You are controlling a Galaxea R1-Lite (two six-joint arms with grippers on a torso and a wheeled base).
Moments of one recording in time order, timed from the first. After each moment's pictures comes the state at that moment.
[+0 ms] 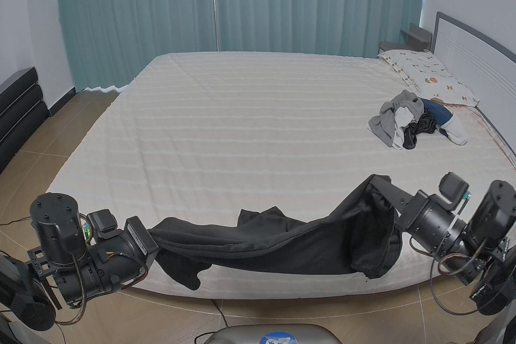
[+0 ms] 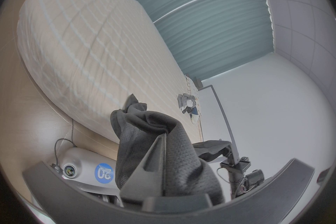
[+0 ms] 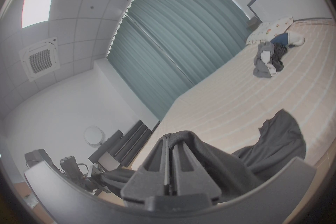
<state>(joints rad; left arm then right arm) -0.53 1.52 -0.21 -1.01 -0.10 -1.11 0.64 1.67 -0.19 -1.55 -0.14 0.66</state>
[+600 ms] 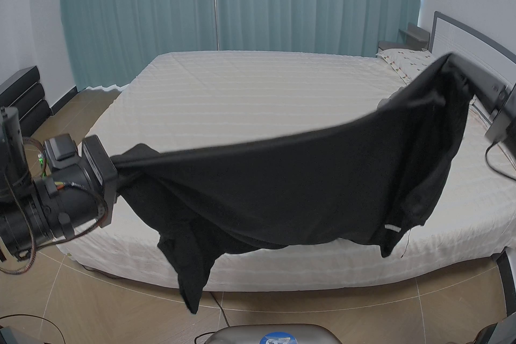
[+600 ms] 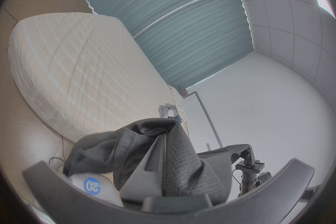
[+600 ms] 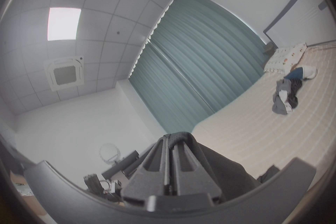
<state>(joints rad) -0.53 1.25 -0.61 -0.48 -0.08 -1.01 0.64 1.16 -0.63 -0.88 -0.13 0.60</state>
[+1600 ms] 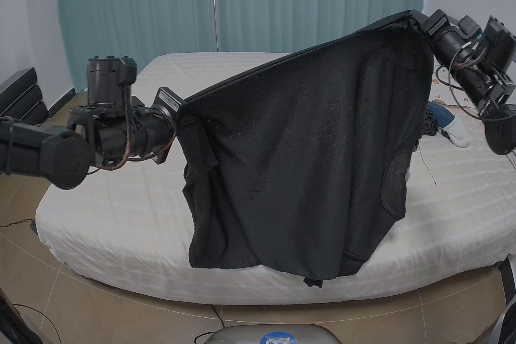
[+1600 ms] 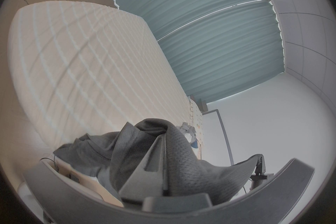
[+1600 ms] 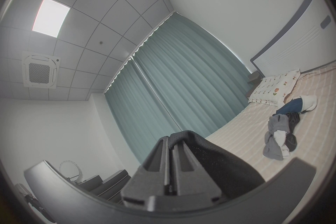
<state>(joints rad) -0.36 1.79 -1.13 -0.37 -0.07 -1.13 0.21 1.76 -1.21 -0.97 -0.04 0.62</state>
